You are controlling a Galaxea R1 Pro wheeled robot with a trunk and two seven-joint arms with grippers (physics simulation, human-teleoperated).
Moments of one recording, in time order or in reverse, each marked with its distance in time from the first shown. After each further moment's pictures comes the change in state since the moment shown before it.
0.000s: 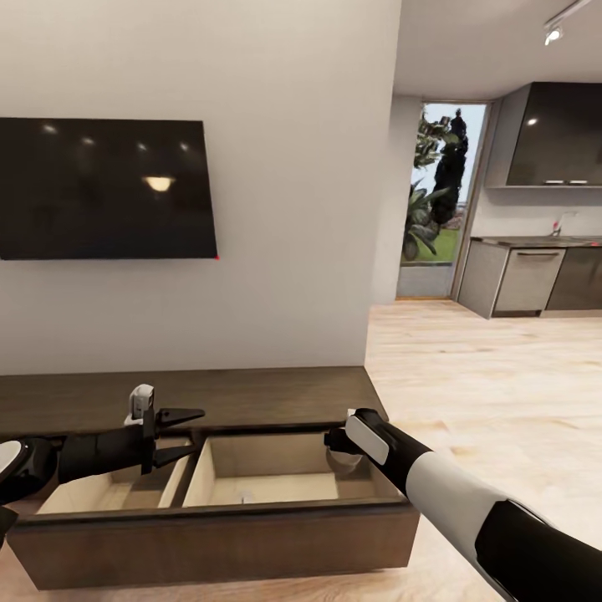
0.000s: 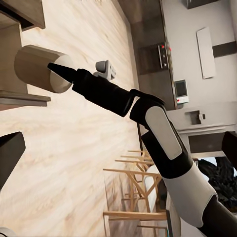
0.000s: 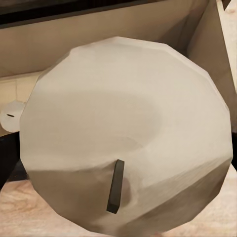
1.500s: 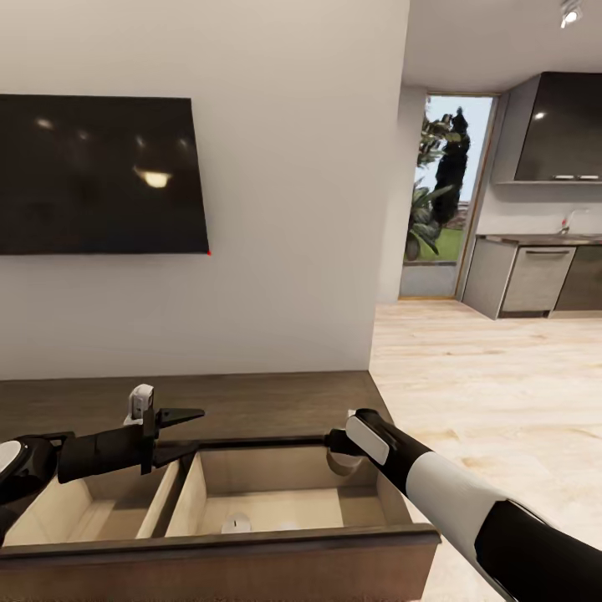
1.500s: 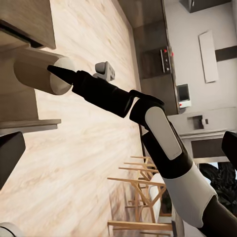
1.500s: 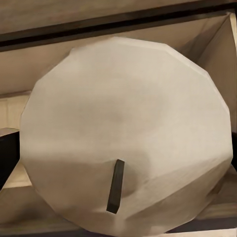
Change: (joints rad) left arm 0.000 0.000 0.002 0.002 0.000 0.000 0.000; right arm 0.000 0.000 -0.002 0.006 -0.003 0.012 0.000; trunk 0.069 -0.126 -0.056
